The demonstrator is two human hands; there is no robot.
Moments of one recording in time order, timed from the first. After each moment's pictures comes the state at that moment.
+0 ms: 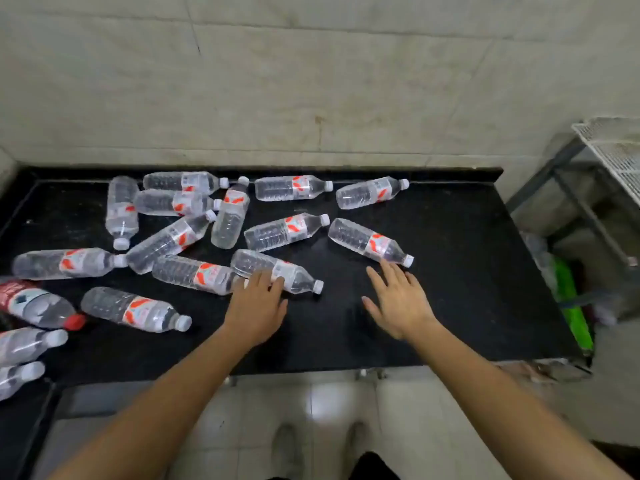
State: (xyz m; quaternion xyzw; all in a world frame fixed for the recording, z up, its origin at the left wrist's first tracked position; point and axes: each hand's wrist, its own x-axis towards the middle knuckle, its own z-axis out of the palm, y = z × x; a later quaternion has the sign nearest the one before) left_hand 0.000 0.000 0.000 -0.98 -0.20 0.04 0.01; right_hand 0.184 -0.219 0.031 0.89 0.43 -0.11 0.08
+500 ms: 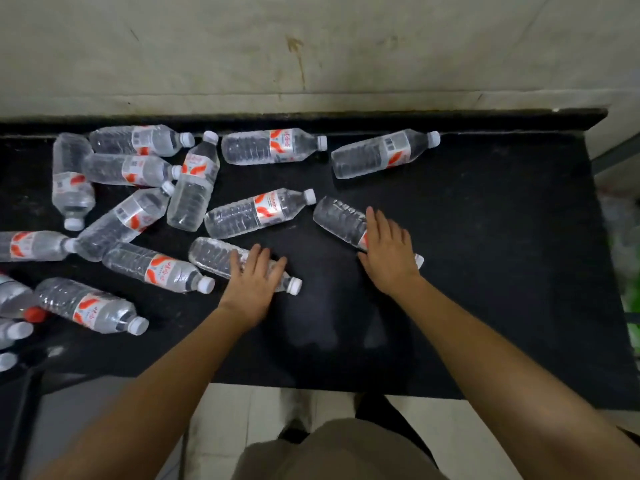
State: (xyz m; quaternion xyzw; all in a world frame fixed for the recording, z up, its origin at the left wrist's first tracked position) left_hand 0.114 0.010 -0.068 -0.93 -0.20 0.30 0.07; right_hand 0.335 -0.149 -0.075 0.89 0.42 -0.19 -0.02
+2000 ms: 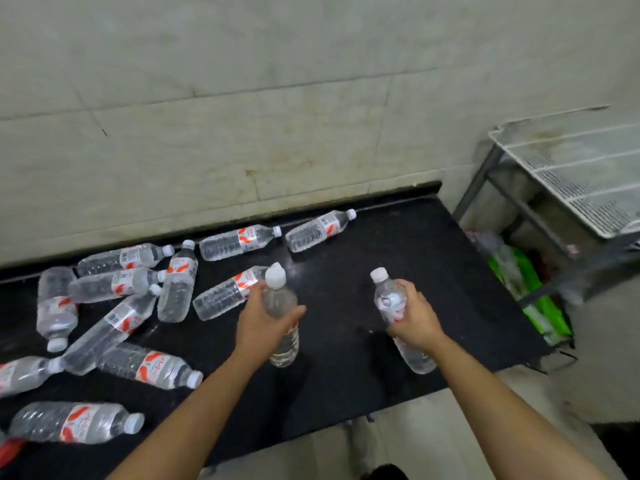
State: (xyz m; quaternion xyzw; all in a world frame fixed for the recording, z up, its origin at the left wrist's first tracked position) left_hand 0.116 -0.041 0.054 -0.78 -0.32 -0.12 -0.52; right_hand 0.275 -0.291 0.026 0.92 0.11 -0.24 -0.30
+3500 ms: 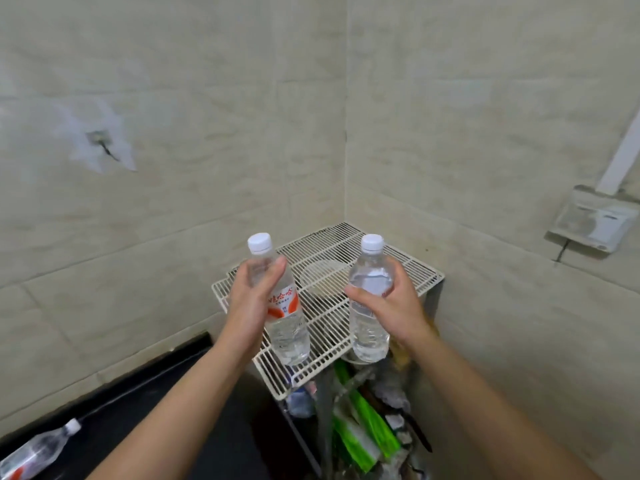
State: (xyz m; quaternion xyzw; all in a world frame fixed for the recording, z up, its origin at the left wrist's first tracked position) left_hand 0.585 -0.518 0.255 -0.65 -0.05 -0.15 -0.75; right_hand 0.621 -0.742 0.221 0.73 0.08 0.06 -0.68
